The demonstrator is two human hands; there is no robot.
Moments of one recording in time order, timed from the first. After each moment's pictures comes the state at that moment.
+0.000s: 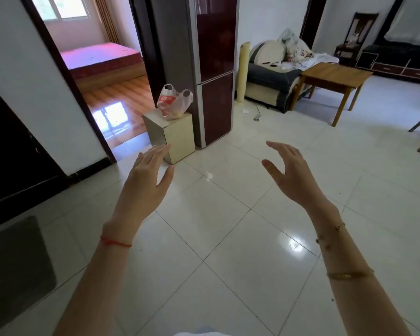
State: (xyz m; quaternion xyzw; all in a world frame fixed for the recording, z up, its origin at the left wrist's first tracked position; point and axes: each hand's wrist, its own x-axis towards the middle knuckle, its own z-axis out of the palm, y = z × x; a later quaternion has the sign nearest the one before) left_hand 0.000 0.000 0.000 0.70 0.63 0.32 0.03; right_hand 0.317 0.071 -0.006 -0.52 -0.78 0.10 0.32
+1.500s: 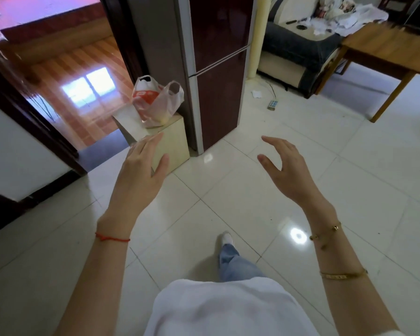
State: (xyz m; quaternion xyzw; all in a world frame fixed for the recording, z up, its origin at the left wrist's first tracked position) left_hand -0.074 0.660 -0.055 0.65 0.69 0.29 0.12; right_hand 0.222 0.726 -0.072 -0.56 -0.76 0.19 0.25
